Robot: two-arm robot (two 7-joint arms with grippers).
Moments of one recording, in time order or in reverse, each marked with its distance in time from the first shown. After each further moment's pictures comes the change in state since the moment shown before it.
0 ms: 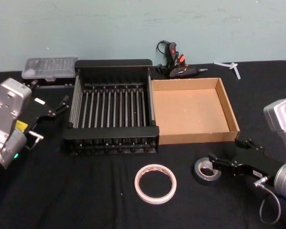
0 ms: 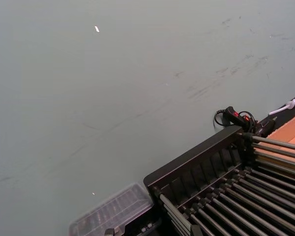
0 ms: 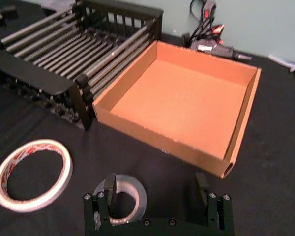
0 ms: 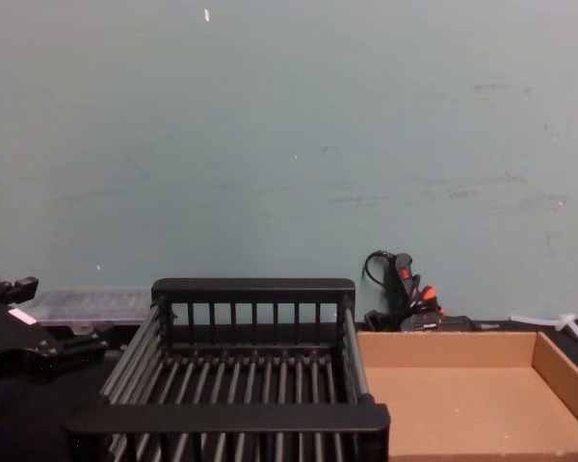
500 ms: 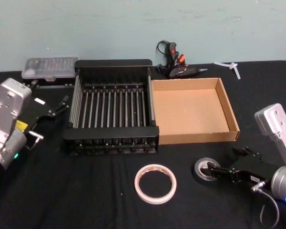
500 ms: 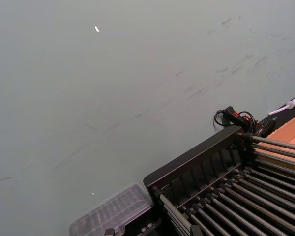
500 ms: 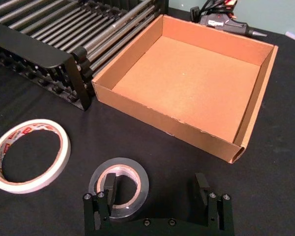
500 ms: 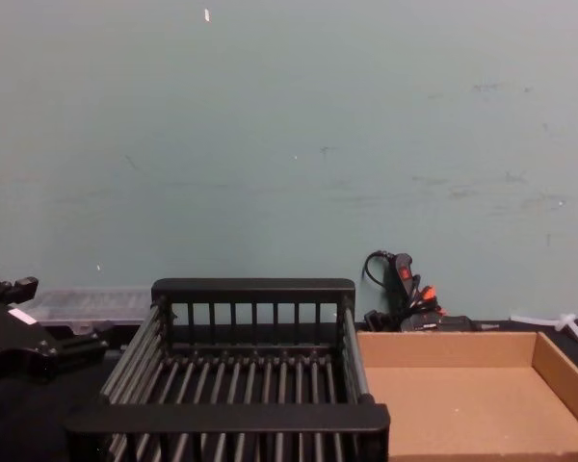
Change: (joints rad) left arm 0.000 0.000 0.000 0.000 0.000 0.000 0.000; right arm 0.031 -0.012 -0.018 0.040 -0.039 0.069 0.044
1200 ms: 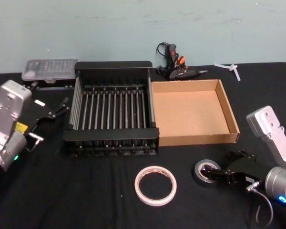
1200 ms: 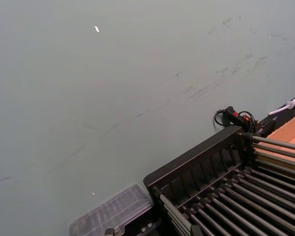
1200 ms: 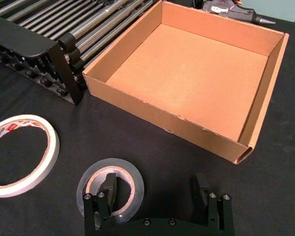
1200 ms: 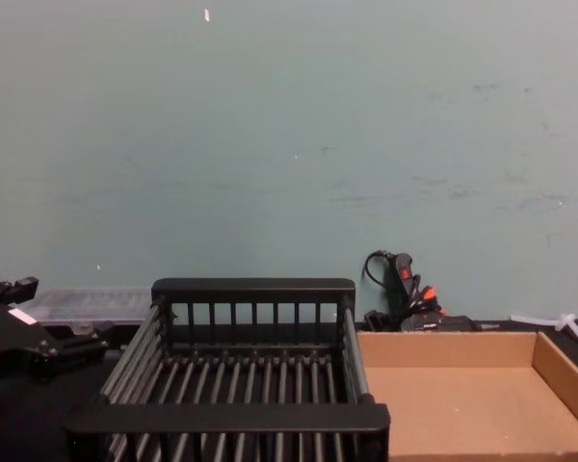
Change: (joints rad) left arm 0.000 0.000 0.000 0.000 0.000 0.000 0.000; right arm 0.054 -0.051 -0.016 0.076 -0.056 0.022 0.041
